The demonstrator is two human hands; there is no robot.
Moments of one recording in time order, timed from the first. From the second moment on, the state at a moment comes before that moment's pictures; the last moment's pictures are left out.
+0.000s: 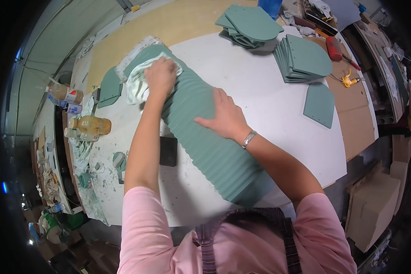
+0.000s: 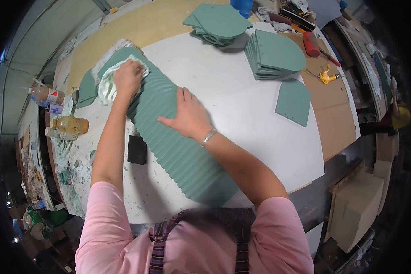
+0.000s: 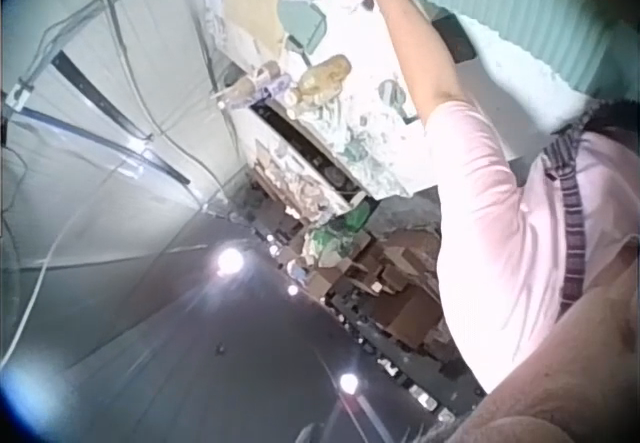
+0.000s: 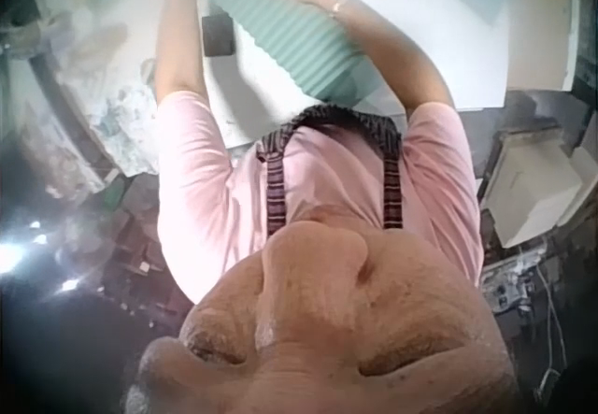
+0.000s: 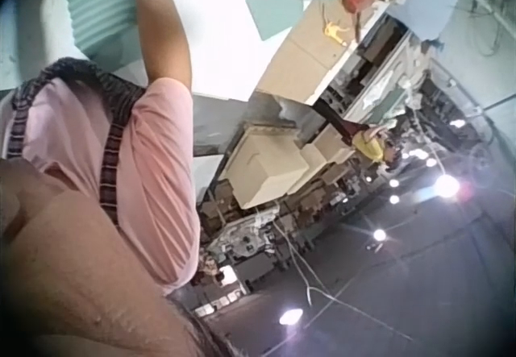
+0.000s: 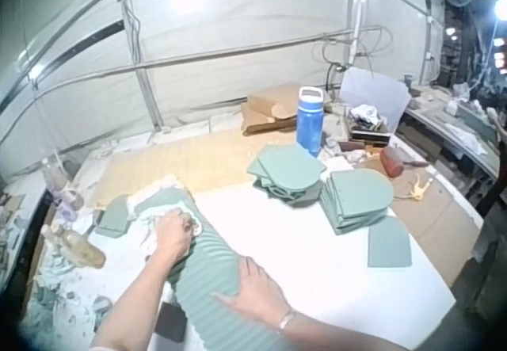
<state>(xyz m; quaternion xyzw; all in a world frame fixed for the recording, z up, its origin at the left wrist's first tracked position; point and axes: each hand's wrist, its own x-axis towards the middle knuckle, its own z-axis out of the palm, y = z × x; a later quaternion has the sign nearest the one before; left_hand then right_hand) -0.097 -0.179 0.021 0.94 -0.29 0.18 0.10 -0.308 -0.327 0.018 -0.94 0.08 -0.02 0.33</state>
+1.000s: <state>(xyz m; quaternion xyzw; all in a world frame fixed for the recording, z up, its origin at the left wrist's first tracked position) -0.124 -0.166 0.044 0.89 -0.30 0.15 0.31 -0.307 -0.325 0.020 -0.94 0.07 -0.02 0.33</state>
